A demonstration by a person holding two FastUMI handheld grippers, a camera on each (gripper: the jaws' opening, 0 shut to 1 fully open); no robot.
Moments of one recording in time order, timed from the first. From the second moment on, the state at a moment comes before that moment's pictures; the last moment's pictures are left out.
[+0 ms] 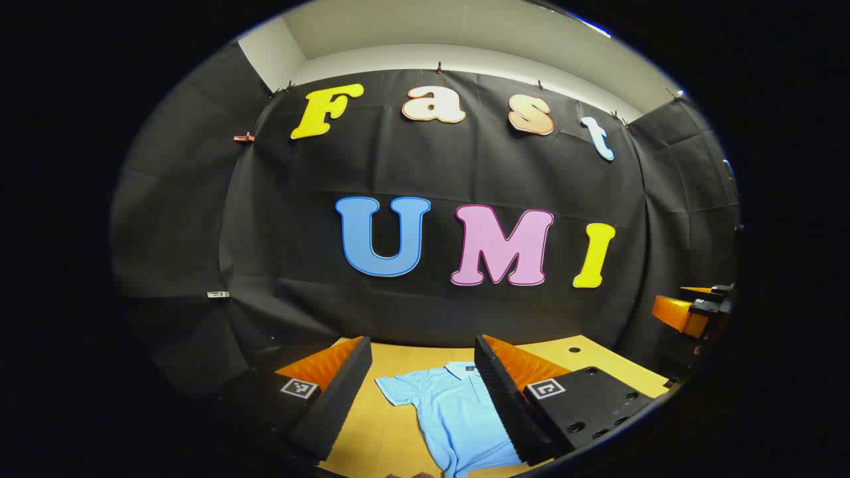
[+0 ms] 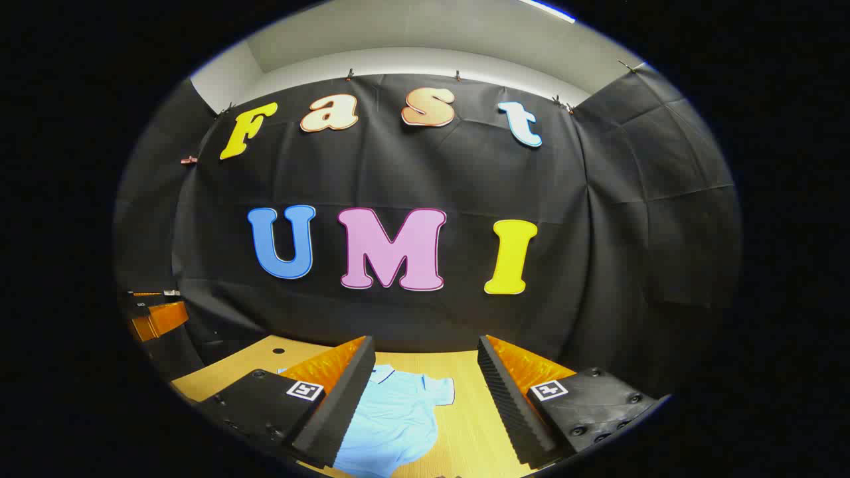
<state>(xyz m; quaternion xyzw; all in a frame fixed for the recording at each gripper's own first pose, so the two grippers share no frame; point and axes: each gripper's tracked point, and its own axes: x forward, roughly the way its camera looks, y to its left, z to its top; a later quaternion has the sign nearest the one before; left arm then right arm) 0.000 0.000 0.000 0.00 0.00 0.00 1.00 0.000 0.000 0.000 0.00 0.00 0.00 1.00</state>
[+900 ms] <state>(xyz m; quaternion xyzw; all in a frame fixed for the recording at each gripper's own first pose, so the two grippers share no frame) 0.031 -0.012 -0.024 0.00 0.02 0.00 1.00 0.036 -0.001 -0.015 0.00 0.02 0.01 1.00</state>
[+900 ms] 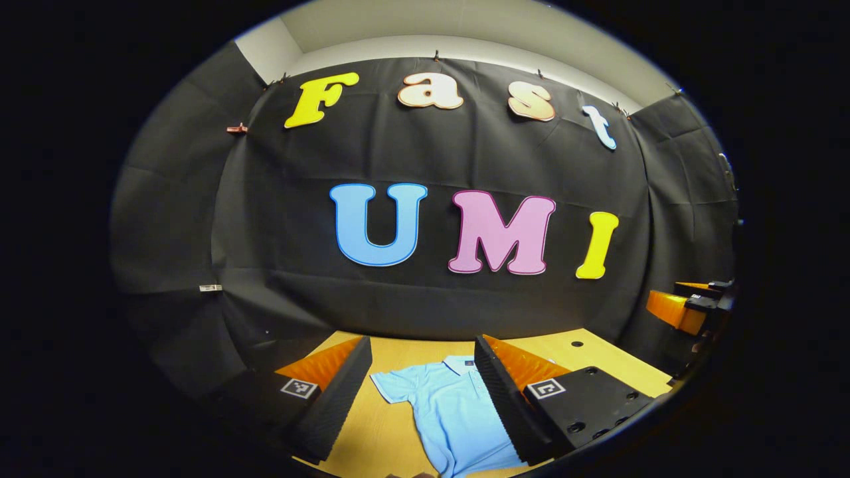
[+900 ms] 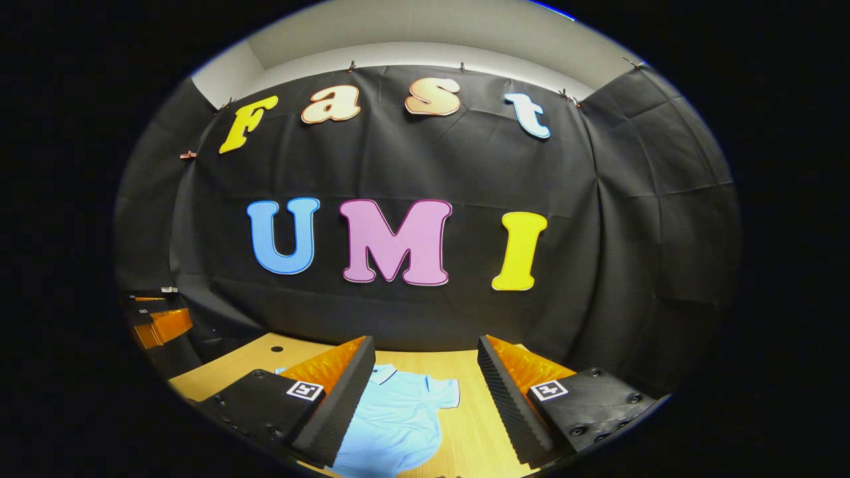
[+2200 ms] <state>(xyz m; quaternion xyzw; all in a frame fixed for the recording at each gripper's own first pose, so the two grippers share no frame) 0.144 -0.003 -0.077 0.01 0.10 0.10 0.99 0.290 -0.047 -0.232 -0.04 0.22 0.06 0.97</state>
